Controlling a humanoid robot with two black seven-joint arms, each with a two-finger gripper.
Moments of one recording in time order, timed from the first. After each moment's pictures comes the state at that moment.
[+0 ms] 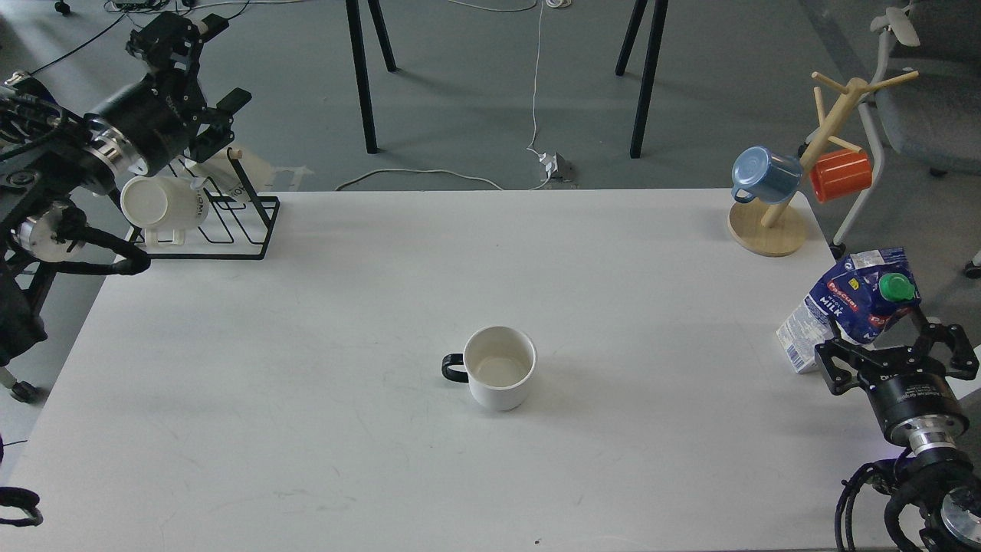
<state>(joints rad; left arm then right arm) -0.81 0.52 -0.90 -0.71 0.64 -0.49 -0.20 0.01 -0.54 0.96 1.06 0.57 0.49 0.34</state>
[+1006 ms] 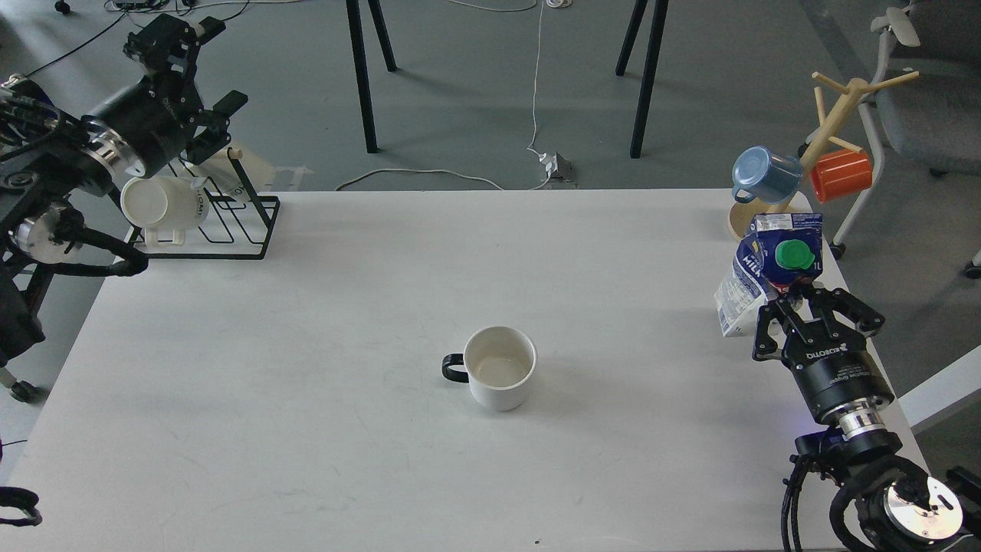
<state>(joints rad) -0.81 0.52 -0.89 -0.70 0.65 -0.49 -0.20 -0.01 -0.51 0.92 1.35 0.49 0.49 0.32</state>
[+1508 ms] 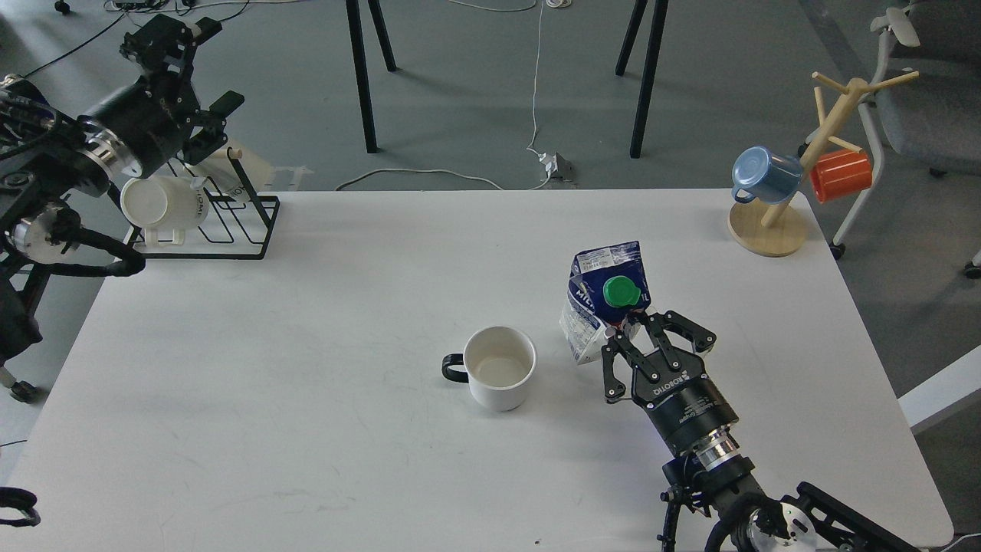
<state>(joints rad) -0.80 0.52 -0.89 -0.70 0.65 -0.49 -0.20 0.03 -0.21 0.74 1.33 0.22 0.49 0.31</state>
